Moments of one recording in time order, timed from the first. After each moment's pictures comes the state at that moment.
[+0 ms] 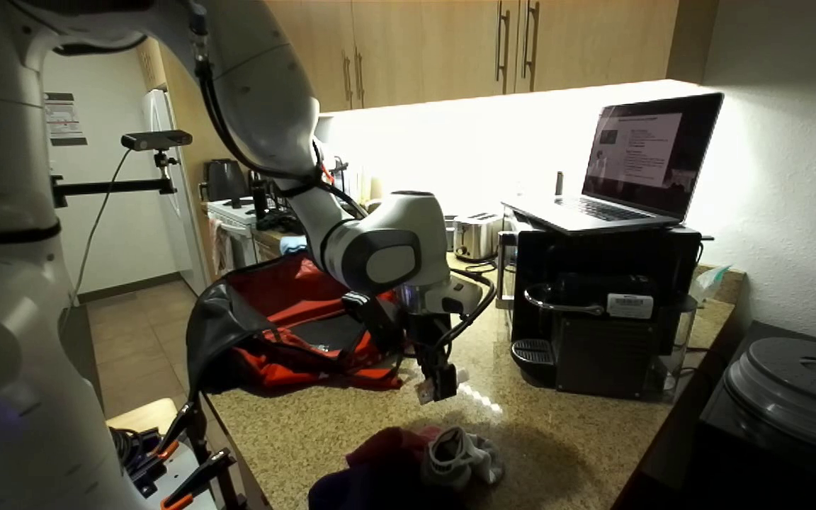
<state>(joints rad) -0.13 0.20 -0.14 -2.49 -0.11 2.76 0.24</state>
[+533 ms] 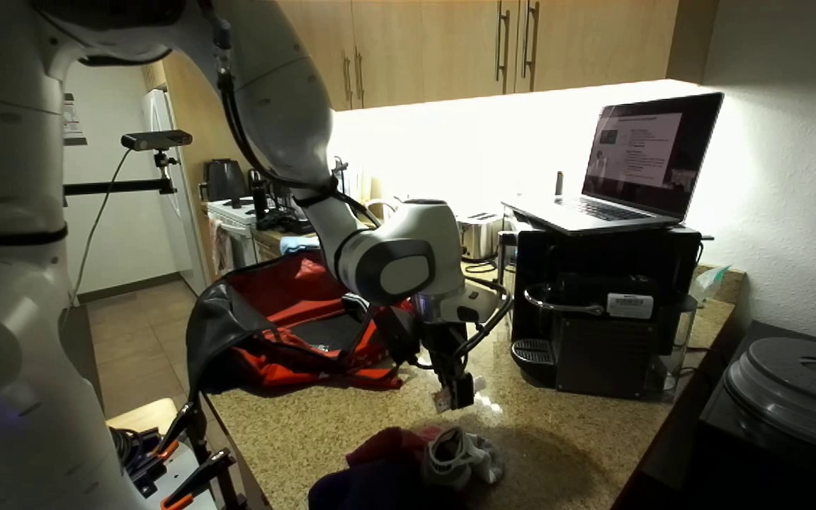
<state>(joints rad) -0.12 0.27 -0.18 -2.44 -0.11 2.80 0.24</state>
